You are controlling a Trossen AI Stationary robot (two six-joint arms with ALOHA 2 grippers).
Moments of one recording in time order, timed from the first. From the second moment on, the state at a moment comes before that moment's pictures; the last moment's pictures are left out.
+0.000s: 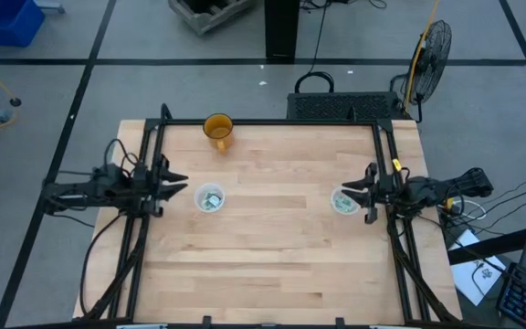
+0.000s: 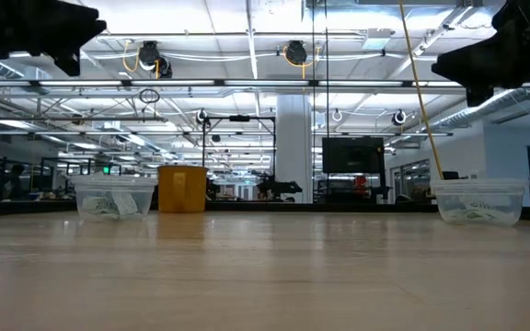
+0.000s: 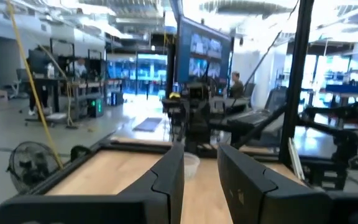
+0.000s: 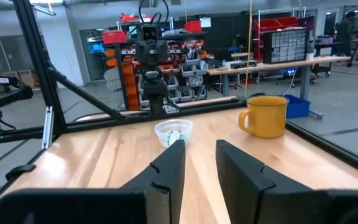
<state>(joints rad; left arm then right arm) 0.00 0.01 0.19 -0.01 -0.03 -0.05 0.26 0.00 0.08 -0.04 0.41 0.09</state>
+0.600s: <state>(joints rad) 0.00 0.01 0.01 0.18 -0.03 -0.12 0.26 0.00 0.02 0.13 0.42 0.10</state>
